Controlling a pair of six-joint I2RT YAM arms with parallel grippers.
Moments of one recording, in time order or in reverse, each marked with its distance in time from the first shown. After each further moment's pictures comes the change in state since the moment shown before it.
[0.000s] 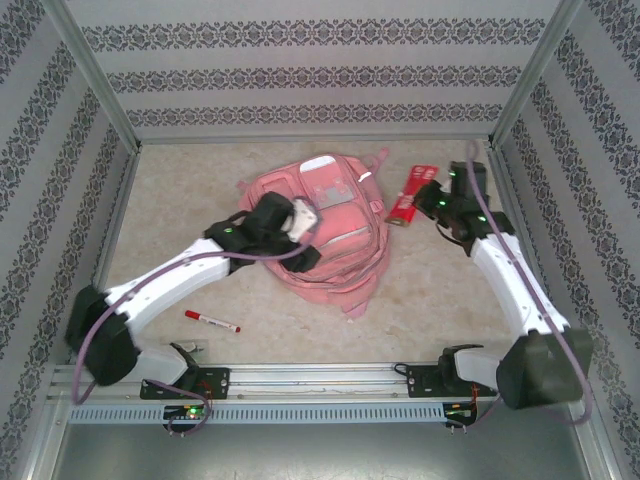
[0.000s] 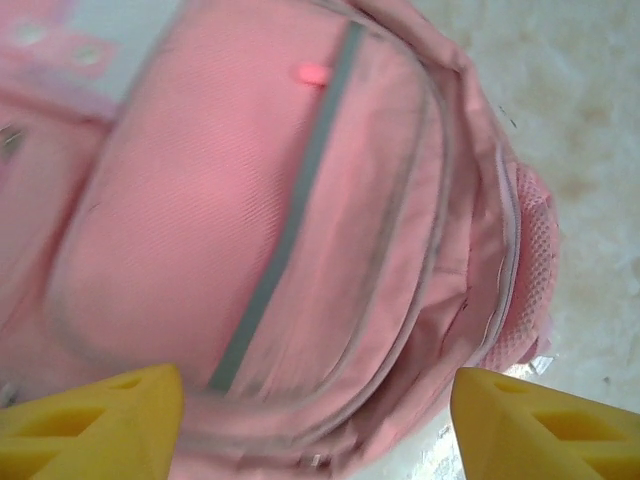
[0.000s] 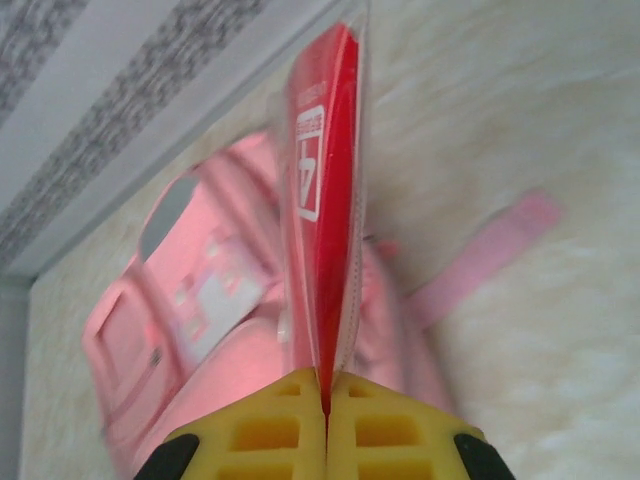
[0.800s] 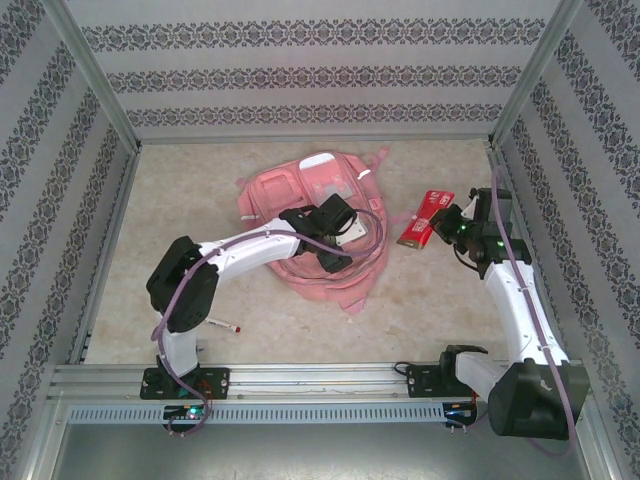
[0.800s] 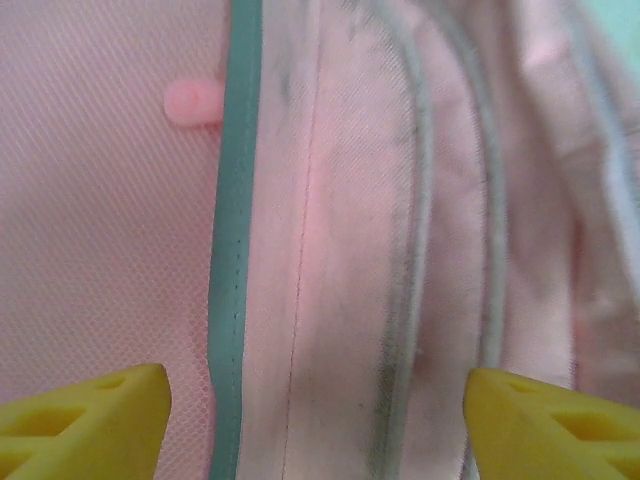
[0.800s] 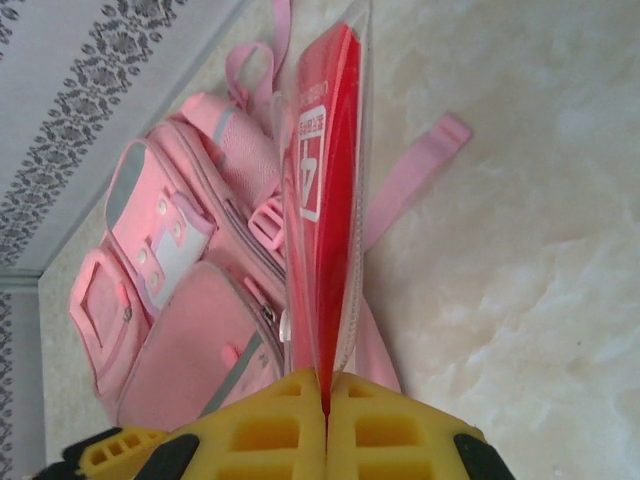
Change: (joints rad) left arm -0.100 0.426 0.310 -0.075 -0.169 0.199; right arm -0.147 -0.132 -0.161 -0.048 -0.176 -0.006
